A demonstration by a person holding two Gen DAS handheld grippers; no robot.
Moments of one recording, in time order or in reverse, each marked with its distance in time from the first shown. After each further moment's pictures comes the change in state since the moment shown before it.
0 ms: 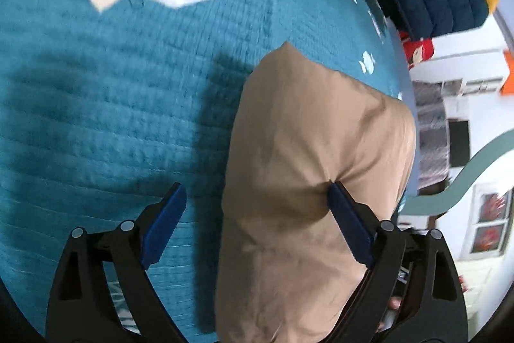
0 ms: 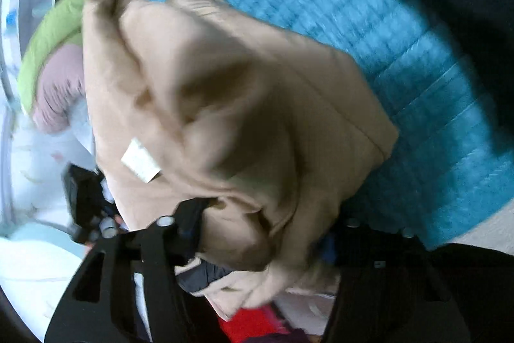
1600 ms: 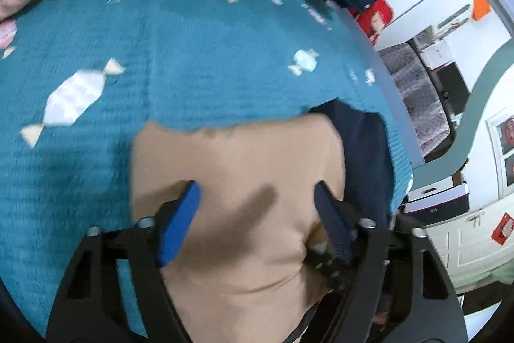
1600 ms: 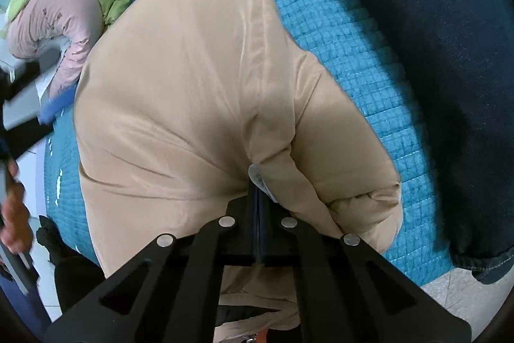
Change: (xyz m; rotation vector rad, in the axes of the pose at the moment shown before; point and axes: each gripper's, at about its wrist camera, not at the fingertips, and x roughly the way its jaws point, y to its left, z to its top) left arm -0.004 -0.146 -0.002 0.371 -0.110 0.032; right arm 0.003 0.088 -0.018 -0.442 -0.150 -0.377
